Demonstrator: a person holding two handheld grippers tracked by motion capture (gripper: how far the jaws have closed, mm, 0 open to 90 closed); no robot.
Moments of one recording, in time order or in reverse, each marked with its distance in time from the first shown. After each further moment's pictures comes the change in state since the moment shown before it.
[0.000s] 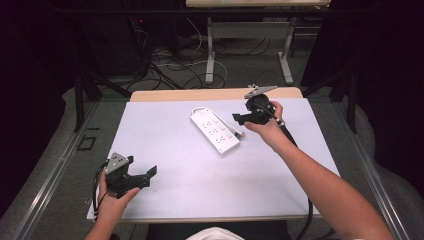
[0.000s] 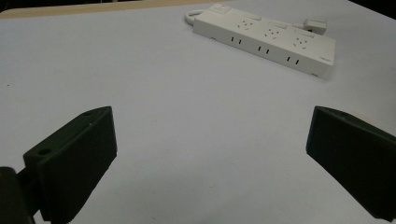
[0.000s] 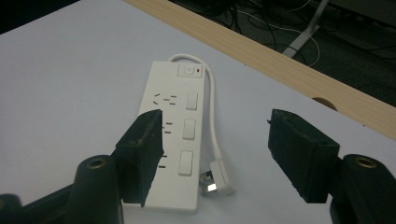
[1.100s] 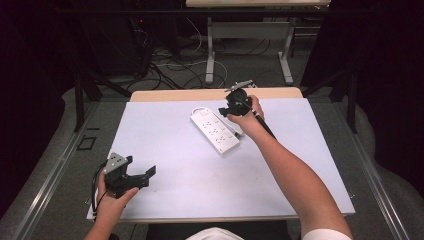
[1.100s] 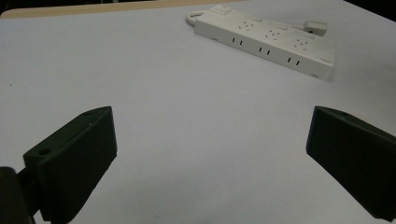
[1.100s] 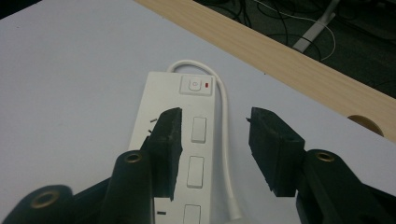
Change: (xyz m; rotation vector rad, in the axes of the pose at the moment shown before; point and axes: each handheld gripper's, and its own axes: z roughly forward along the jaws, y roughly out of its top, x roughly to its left) left arm 0.003 0.000 -0.002 0.006 -0.008 -0.003; right arm 0.005 0.019 0.078 0.055 0.022 0.006
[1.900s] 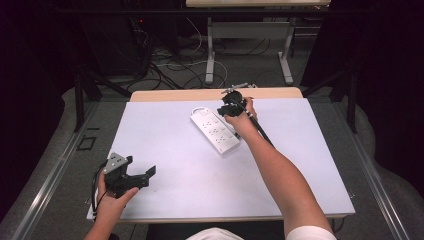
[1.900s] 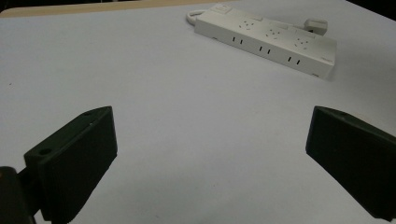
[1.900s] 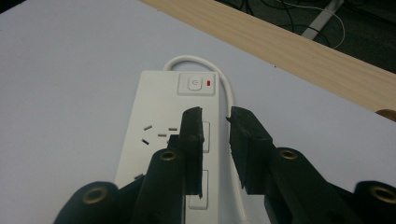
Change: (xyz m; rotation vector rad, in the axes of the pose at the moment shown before) left arm 0.001 0.000 0.000 0.002 -0.003 -0.003; right arm -0.003 -0.006 0.031 0.008 0.020 0.064
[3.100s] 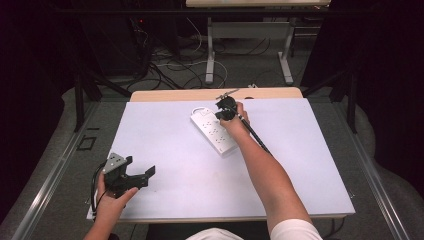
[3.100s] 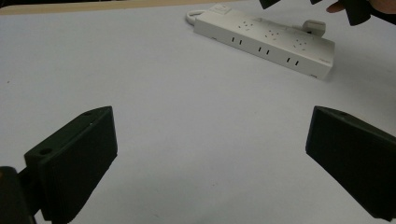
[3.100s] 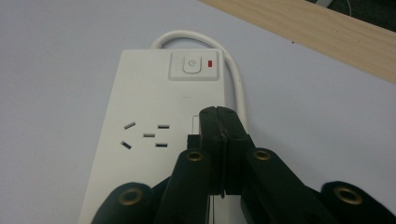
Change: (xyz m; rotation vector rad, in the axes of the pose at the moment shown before) left arm 0.002 -0.001 -0.001 -0.001 -0.006 -0.008; right arm 0.002 -0.014 0.046 0.059 -0.024 0.000
